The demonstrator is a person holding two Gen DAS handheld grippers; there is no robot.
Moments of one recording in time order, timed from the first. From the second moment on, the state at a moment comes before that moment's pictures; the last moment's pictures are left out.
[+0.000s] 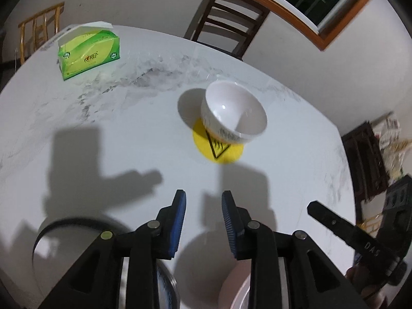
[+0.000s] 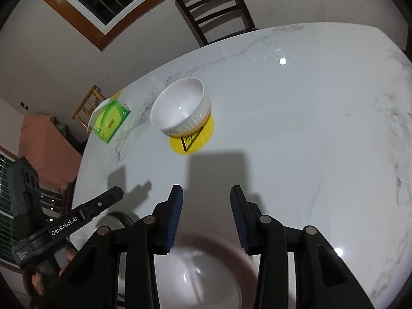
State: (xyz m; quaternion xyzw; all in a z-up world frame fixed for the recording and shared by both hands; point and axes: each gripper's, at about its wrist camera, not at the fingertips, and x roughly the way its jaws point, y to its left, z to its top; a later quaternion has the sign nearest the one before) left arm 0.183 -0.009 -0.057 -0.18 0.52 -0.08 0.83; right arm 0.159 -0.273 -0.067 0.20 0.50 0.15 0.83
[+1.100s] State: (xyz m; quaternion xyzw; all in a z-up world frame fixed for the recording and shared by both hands) left arm 0.321 -0.016 -0.112 -0.22 0.54 -0.06 0.81; right arm 0.316 -0.230 -0.118 0.20 0.54 0.12 0.81
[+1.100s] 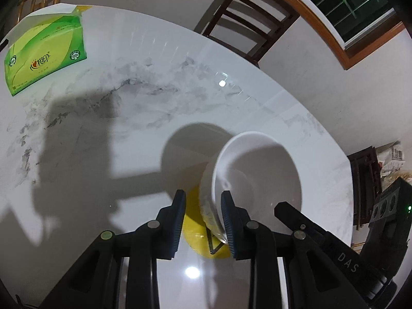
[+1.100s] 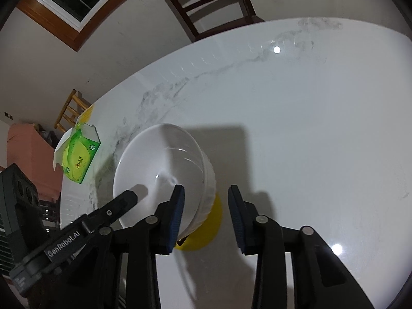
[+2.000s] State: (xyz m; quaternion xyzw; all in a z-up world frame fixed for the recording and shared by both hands) left arm 0.231 -0.049 -0.019 -0.14 0.48 -0.08 0.86; right arm 0.227 -0.243 -0.041 0.20 0.49 0.14 0.84
